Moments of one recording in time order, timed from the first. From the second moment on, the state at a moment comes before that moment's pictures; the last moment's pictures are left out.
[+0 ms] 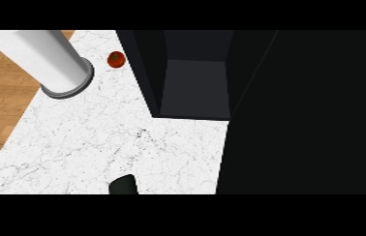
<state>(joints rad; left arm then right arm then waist) 0.16 0.67 -0.81 -2.19 -0.91 -0.22 -0.51 0.11 -0.12 0.13 -2.18 -0.11 0.09 0.15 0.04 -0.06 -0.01</state>
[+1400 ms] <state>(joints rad) 0.60 0.59 -1.01 -1.62 -1.45 0.82 -0.56 0.14 -0.16 0.14 -2.45 -0.12 0.04 0.37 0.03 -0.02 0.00</state>
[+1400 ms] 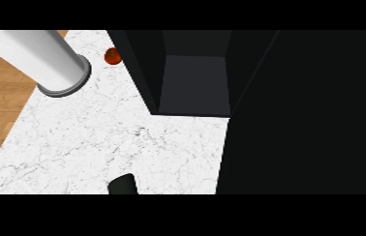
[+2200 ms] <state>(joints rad) 0.62 0.59 -0.98 -1.48 -1.53 0.92 -0.53 0.03 -0.17 0.16 -2.48 -0.10 0.00 0.51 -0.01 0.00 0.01</state>
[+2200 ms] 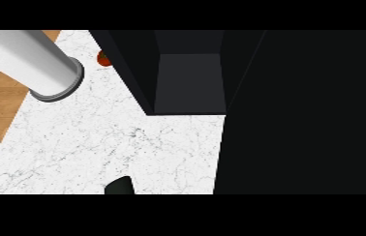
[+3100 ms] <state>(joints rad) 0.49 0.62 -1.00 -1.52 -1.31 0.74 -0.64 -0.02 -0.16 0.17 -2.50 -0.08 -0.01 0.58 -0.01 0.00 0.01</state>
